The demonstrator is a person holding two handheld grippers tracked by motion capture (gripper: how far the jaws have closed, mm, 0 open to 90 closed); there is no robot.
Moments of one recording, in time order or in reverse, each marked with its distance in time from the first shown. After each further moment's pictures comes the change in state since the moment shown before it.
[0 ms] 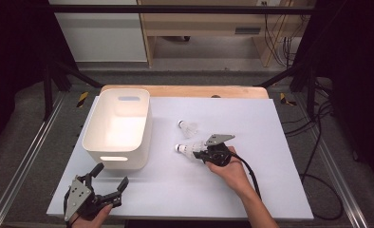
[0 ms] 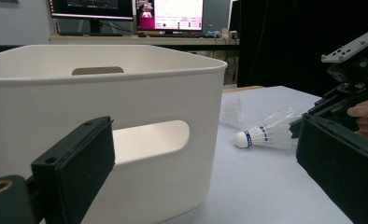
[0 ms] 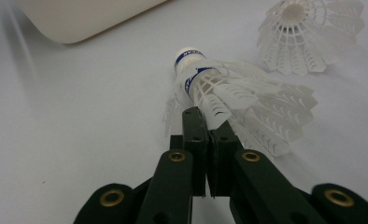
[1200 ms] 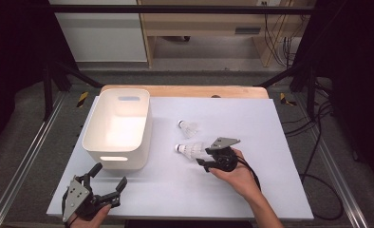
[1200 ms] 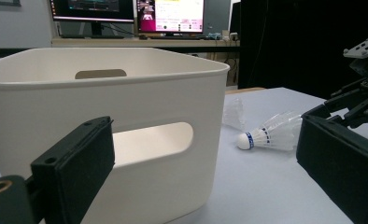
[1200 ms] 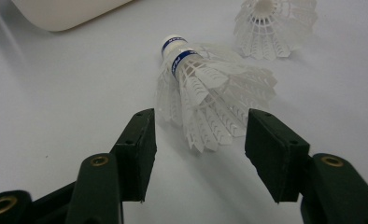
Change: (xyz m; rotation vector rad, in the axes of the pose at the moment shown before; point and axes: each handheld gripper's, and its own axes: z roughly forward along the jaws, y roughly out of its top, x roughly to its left) left arm 0.003 0.001 -0.002 -0.006 0.003 0.003; right arm 0.011 -0.003 -0.027 0.024 -0.100 -0.008
